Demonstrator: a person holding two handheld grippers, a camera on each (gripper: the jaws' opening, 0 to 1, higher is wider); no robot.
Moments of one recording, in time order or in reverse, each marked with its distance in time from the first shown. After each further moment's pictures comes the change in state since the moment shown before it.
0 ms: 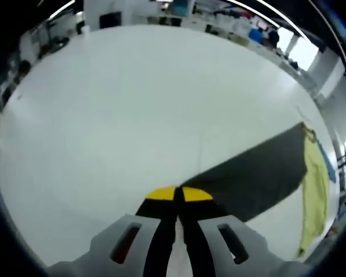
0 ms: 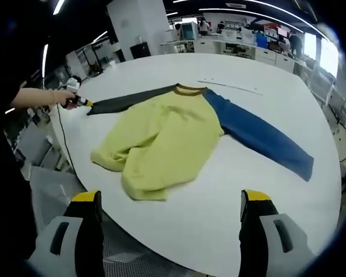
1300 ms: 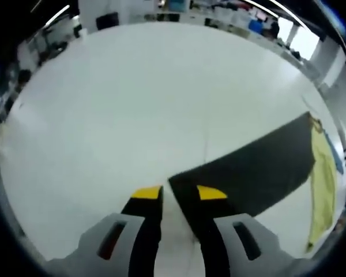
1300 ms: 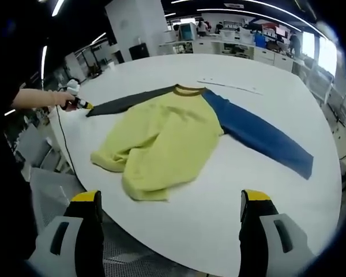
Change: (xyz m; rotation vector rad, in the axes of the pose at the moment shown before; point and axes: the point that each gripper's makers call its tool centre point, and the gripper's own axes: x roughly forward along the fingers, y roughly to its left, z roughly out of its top) left arm -0.008 0.002 -0.007 0.055 0.015 0.050; right arm -0.002 0.001 0.000 0.007 -0.014 -0.006
